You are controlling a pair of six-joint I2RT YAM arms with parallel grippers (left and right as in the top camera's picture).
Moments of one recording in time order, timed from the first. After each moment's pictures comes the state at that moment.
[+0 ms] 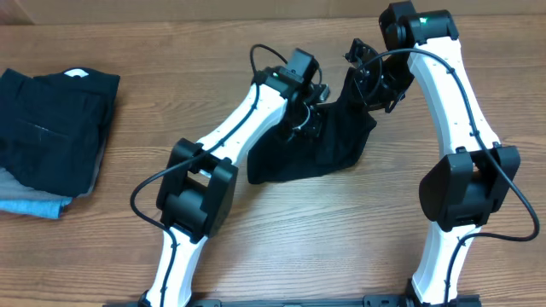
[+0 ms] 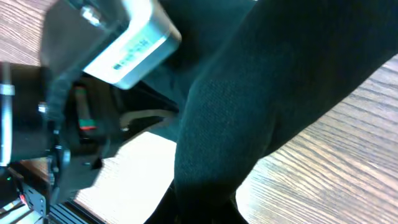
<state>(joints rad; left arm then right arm) -0.55 2.26 1.88 -0.92 0.46 -0.30 0.13 2.14 2.11 -1.54 -0.37 -0.23</state>
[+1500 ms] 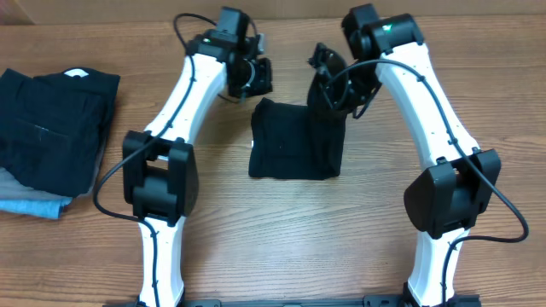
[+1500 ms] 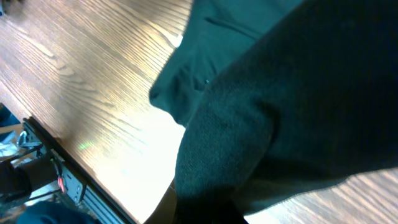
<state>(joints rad) -0.26 2.28 2.03 -0.93 0.41 -0.33 0.30 2.12 2.11 -1.49 -0.49 -0.19</state>
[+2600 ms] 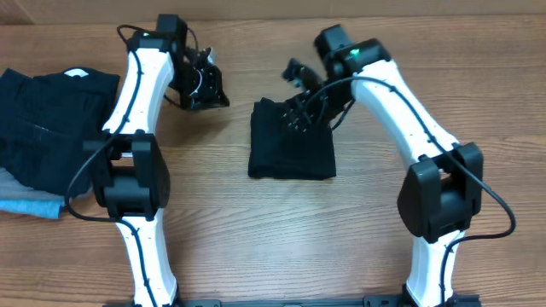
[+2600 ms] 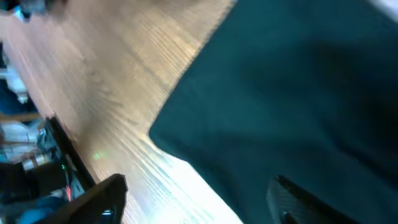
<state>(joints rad) -0.05 2.28 2.03 -1.22 0.57 -0.15 0.35 2.11 1.91 -1.22 -0.62 -0.19</state>
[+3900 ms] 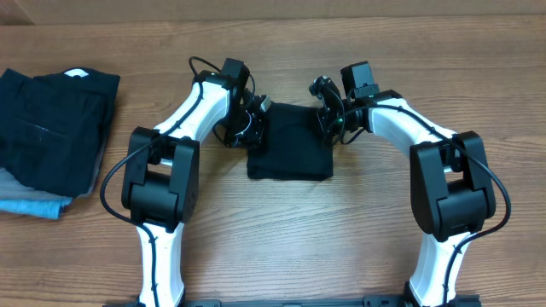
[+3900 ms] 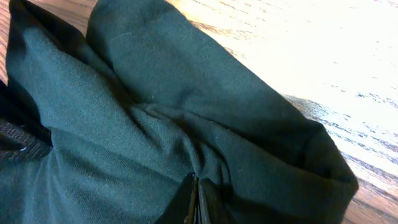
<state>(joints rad) -0.29 2.23 1.66 -1.00 0.50 -0.10 0.24 2.09 1.37 -0.44 -0.50 -0.18</state>
